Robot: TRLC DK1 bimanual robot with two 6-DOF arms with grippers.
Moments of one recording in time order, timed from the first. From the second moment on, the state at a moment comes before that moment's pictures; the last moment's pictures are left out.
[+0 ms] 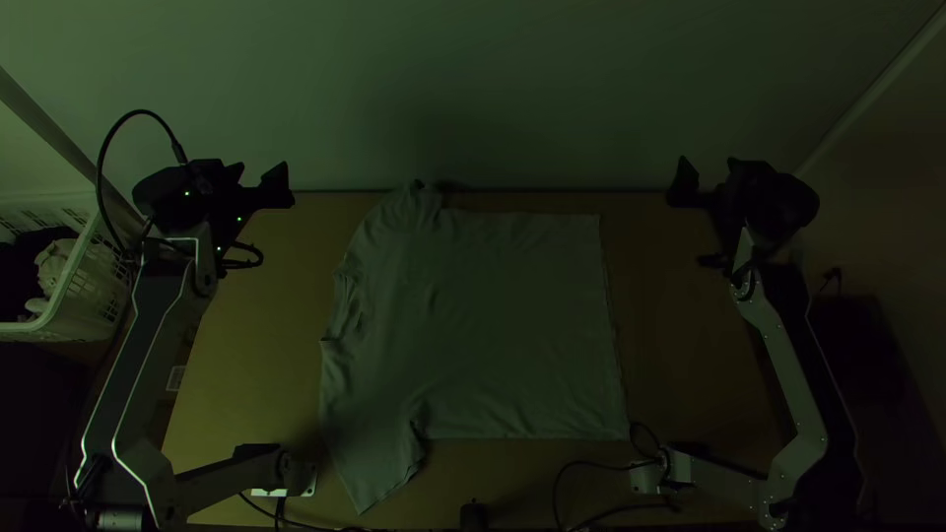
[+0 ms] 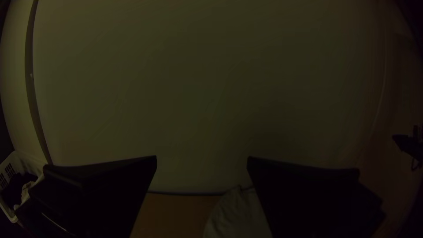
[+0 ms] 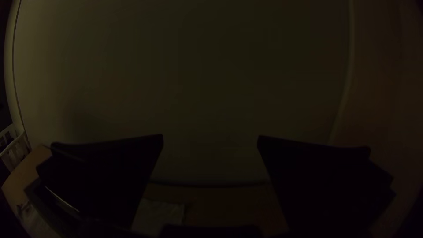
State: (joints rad) left arm 0.03 1.24 1.30 -0.13 0.07 -0.04; right arm -0.01 1.29 1.23 0.00 -0.02 -0.03
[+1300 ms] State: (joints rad) left arm -0.10 2.31 2.21 -0.60 0.05 -0.12; right arm 0.05 1.82 1.57 -0.27 -0.02 0.12
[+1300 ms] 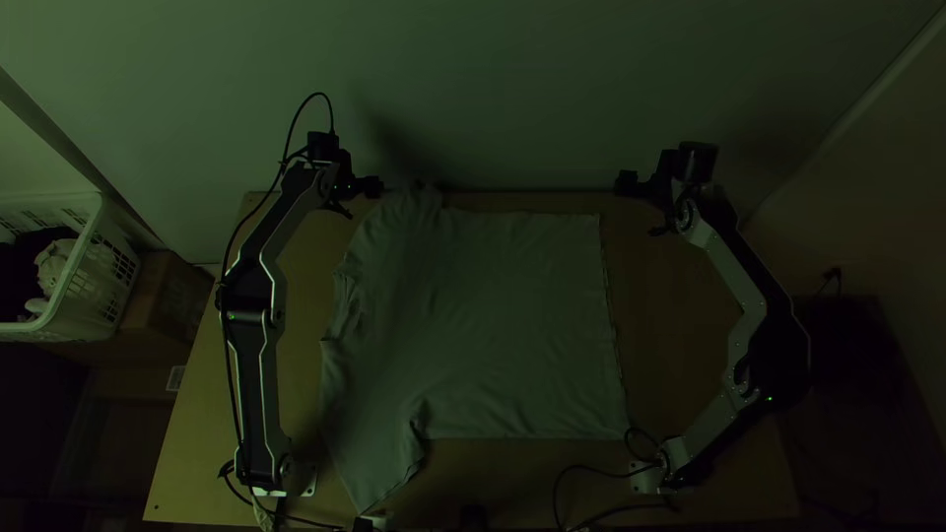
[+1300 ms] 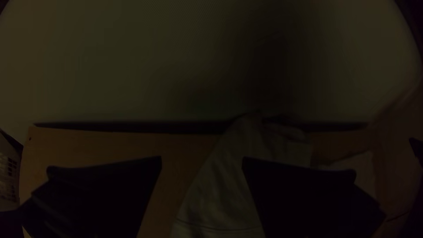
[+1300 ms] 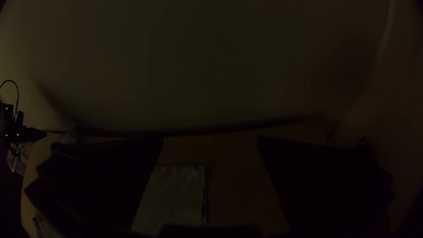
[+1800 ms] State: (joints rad) left arm -0.12 2.42 2.23 -0.60 0.04 -0.10; right arm 0.05 1.86 1.57 -0.27 -0.01 0.15
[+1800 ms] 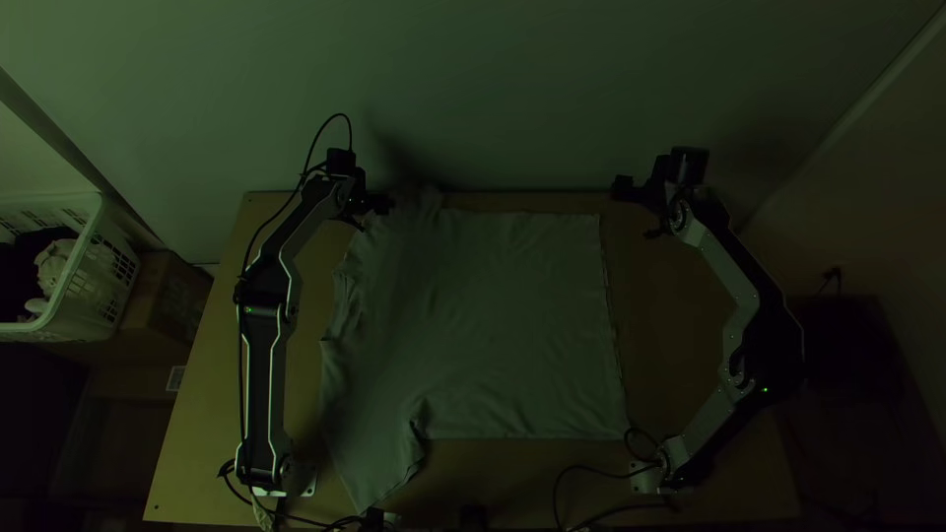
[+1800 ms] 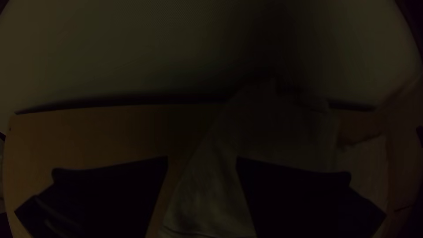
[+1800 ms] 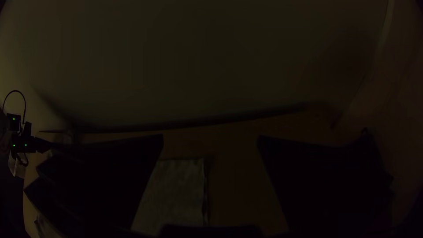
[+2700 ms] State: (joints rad) left arm -0.10 2.42 2.23 -0.64 0.04 -0.06; right arm 0.08 2.17 1.86 -0.54 0.01 0.24
